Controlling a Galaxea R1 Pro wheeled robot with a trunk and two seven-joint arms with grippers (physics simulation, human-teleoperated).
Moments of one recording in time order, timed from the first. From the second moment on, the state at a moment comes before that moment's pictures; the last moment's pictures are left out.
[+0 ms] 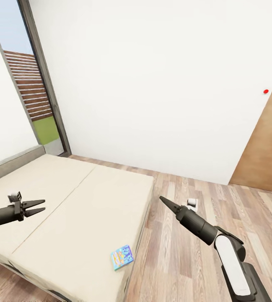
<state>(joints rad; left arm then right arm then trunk) -0.86 0.64 0.14 -0.36 0.16 0.71 -1.55 -0.28 0.00 -0.10 -1.54 -0.80 0.73 0.68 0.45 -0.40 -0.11</state>
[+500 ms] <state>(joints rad) -0.86 0.64 0.14 -0.36 0.16 0.71 -1.55 -0.28 0.00 -0.10 -1.54 -0.80 0.69 0.68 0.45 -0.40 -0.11</state>
